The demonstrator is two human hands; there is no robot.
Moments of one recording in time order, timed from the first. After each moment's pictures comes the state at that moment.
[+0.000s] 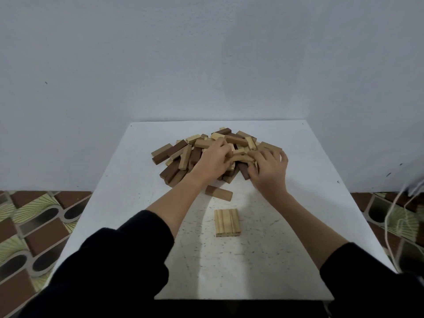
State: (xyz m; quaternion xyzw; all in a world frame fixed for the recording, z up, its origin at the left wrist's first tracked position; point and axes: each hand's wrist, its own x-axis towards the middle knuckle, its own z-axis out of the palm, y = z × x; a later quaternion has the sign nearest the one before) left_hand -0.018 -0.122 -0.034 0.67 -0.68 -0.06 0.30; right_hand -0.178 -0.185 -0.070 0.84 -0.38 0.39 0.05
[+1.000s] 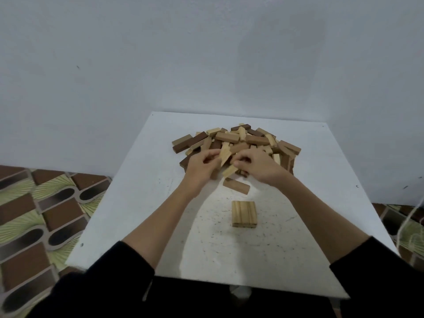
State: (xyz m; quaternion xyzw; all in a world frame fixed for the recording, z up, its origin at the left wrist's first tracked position) left_hand -0.001 -0.041 -0.037 0.66 -0.36 -0.31 0.58; right_hand -0.136 -0.136 0.003 0.85 -0.33 0.11 -0.40
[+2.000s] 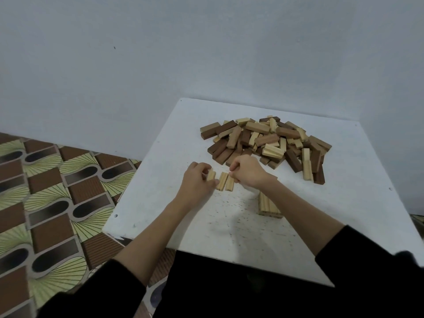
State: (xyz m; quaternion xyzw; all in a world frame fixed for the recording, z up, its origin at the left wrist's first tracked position) left_hand 0.029 0.047 -0.076 0.82 -0.38 -0.17 0.40; right_hand -0.069 -0.076 -0.037 0.85 -0.36 0.01 -0.38
